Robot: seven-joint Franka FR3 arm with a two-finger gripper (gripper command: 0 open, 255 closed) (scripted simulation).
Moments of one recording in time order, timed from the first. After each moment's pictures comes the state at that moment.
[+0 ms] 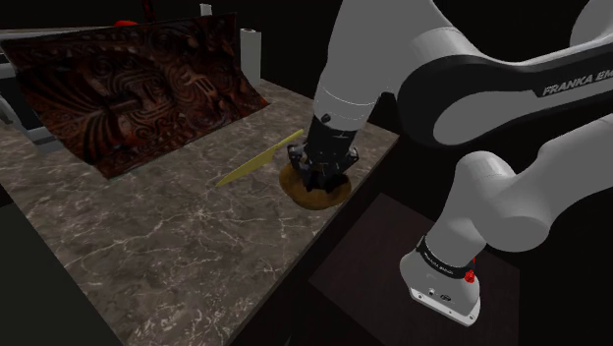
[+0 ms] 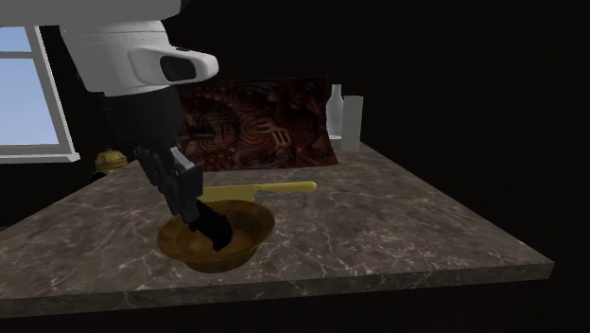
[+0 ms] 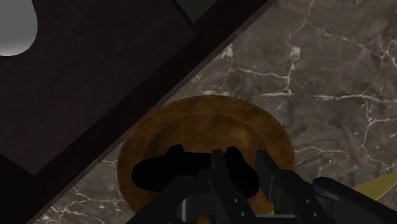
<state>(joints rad) 0.42 -0.62 0.27 -2.56 -0.02 2.03 1.38</state>
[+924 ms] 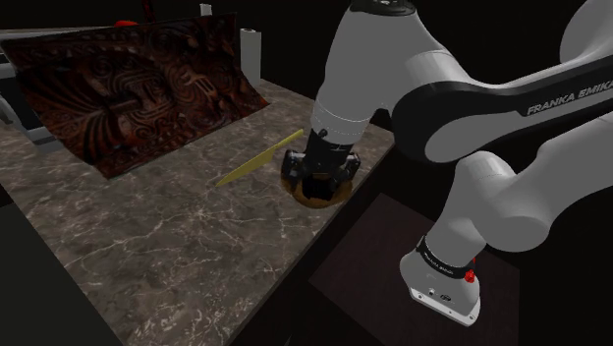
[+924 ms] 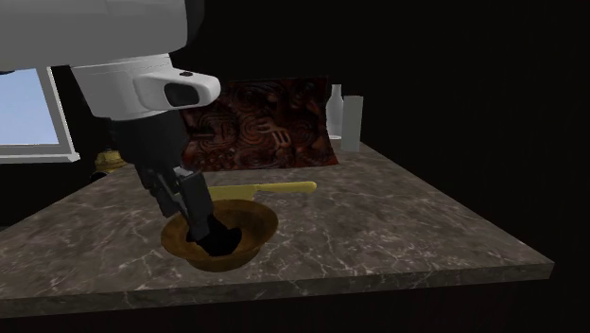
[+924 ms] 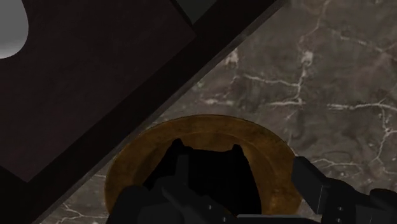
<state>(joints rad) 0.42 -0.60 0.28 -2.61 -0.02 2.10 1.39</state>
